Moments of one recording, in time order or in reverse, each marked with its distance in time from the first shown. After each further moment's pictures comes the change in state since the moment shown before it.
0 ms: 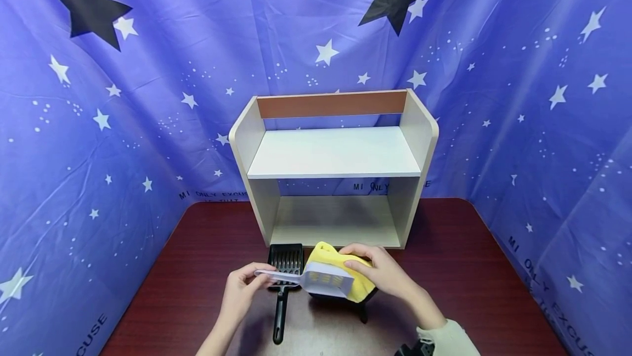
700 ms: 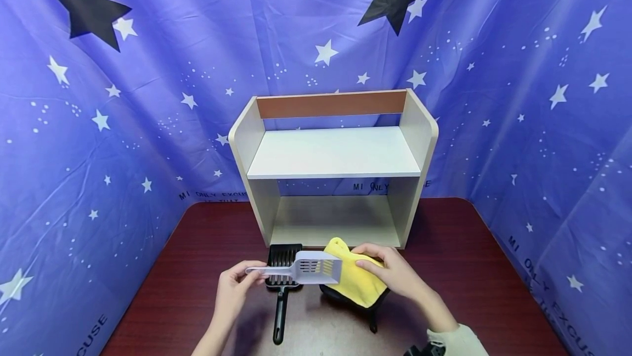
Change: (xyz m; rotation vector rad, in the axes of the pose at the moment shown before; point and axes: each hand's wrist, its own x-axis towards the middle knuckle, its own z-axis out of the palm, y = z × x) left_hand 0.003 0.002 -0.009 -0.006 0.109 -0.075; right_hand -0.012 0.012 -0.012 -0.040 0.091 -0.059
